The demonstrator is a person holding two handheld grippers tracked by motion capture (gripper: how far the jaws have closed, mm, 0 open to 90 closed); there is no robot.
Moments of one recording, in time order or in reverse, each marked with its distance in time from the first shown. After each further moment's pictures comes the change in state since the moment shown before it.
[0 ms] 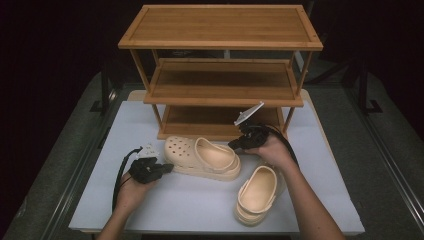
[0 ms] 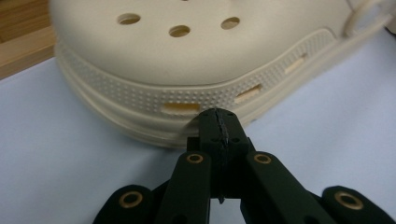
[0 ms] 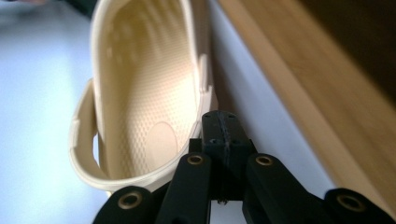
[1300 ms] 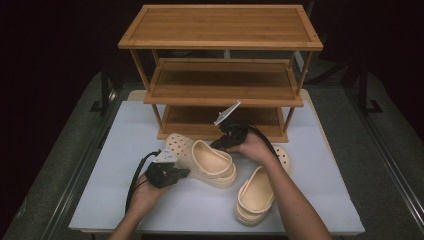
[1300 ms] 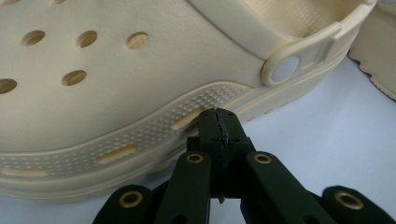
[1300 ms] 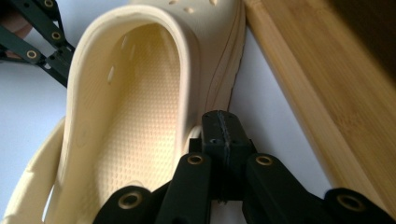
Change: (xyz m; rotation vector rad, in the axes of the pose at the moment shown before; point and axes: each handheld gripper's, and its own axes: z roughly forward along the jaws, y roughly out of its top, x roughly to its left) left arm -0.042 0.017 0.019 0.017 -0.096 0.092; right arm 0.001 0.033 0.047 0.013 0.077 -0.092
